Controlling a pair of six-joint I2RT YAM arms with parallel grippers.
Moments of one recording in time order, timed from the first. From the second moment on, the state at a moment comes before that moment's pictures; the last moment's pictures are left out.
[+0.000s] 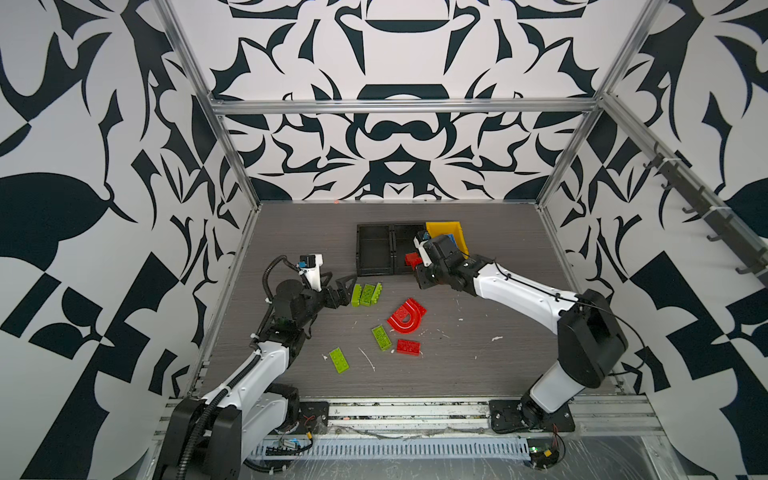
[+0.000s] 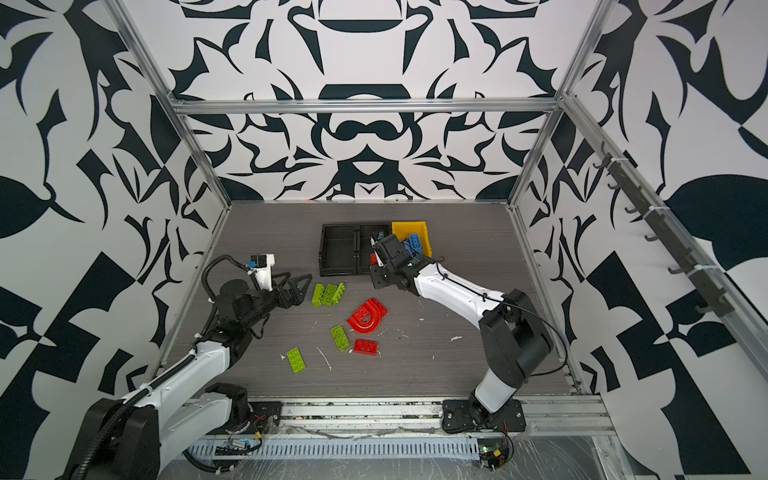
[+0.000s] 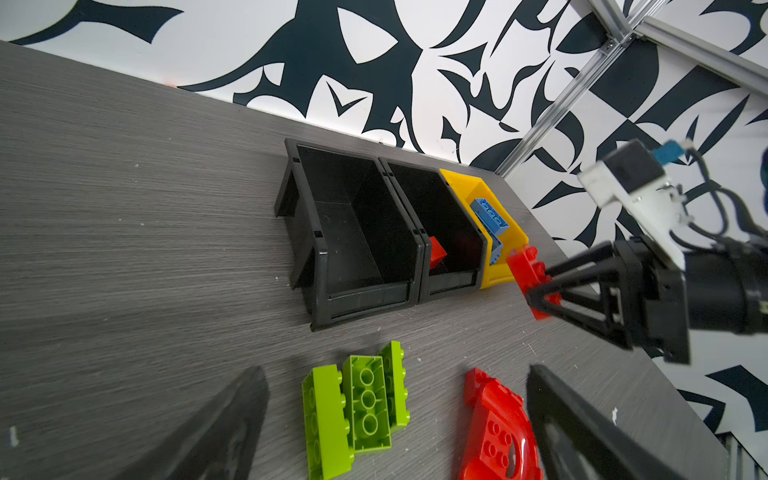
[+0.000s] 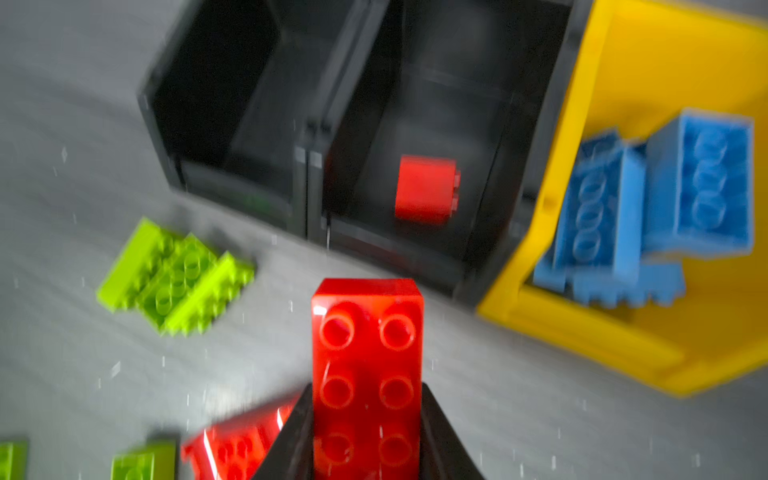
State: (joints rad) left arm -0.22 1.01 0.32 0.45 0.39 -0.41; right arm 0.64 1.69 1.23 -0.40 0.05 0.26
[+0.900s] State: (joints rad) left arm -0.22 1.00 0.32 0.44 0.38 -0.40; right arm 0.52 2.08 1.54 -0.36 -0.05 0.21
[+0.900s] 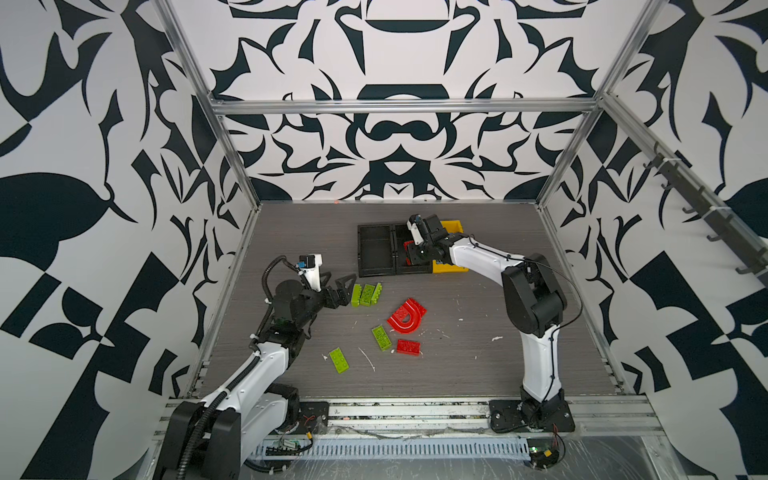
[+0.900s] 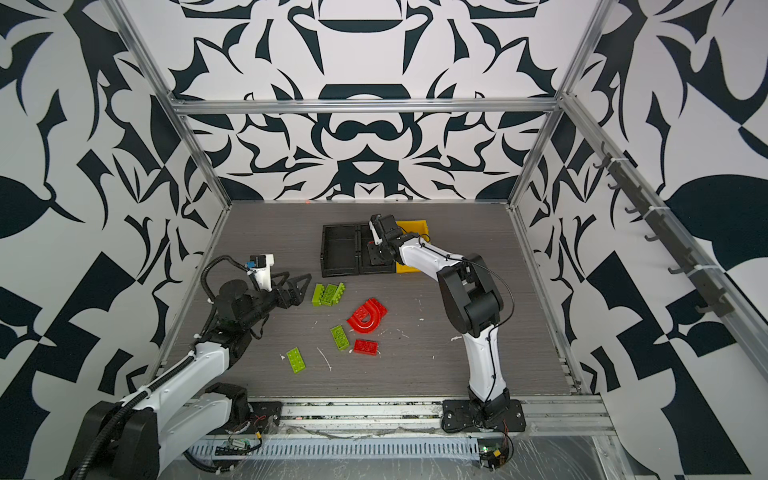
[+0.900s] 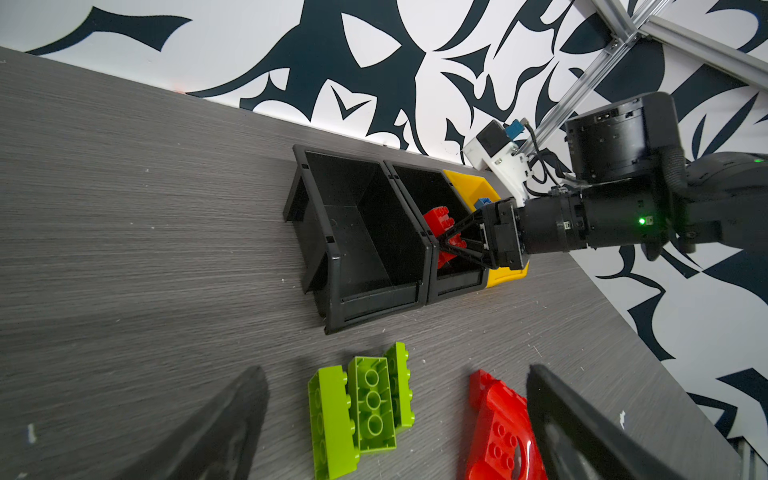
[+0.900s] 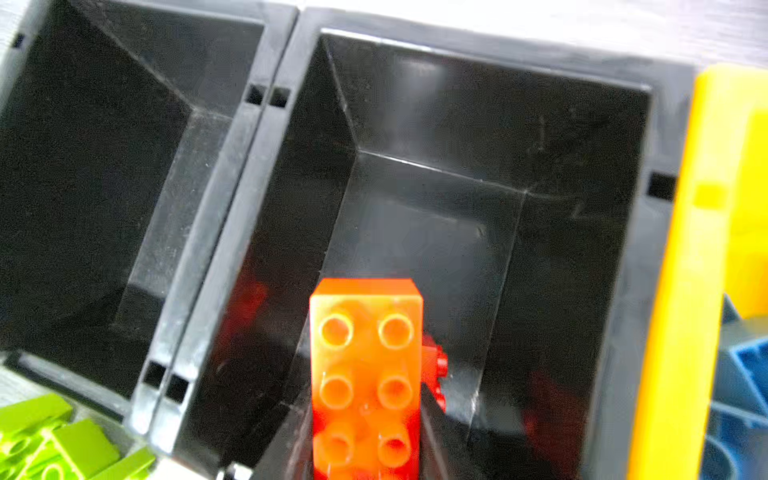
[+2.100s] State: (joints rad) left arm -0.22 1.00 0.32 0.44 0.38 -0.40; right arm 0.85 1.40 0.95 -0.41 -0.12 0.08
